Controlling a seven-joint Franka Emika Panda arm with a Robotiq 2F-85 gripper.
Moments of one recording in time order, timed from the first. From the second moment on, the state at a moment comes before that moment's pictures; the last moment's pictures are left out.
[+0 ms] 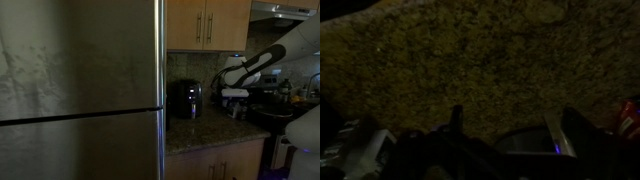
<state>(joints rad) -0.12 -0.47 0.12 -2.67 -0.09 2.54 0.43</state>
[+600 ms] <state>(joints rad) -0.12 -0.25 0.21 -2.56 -0.21 2.76 0.51</state>
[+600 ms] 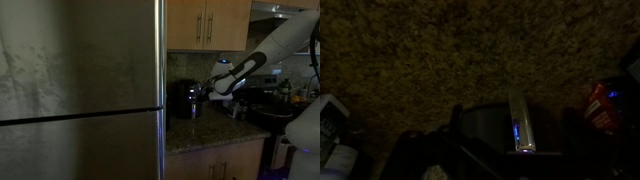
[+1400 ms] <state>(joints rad) -0.20 0.08 0.22 -2.37 -0.61 2.95 0.93</state>
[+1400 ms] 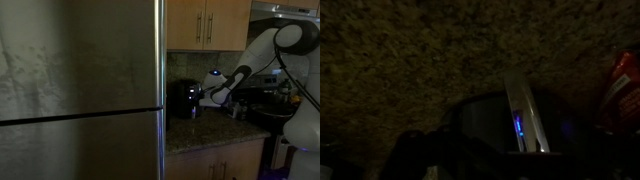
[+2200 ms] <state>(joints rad) -0.19 0.16 0.19 -2.29 -0.83 2.96 1.11</state>
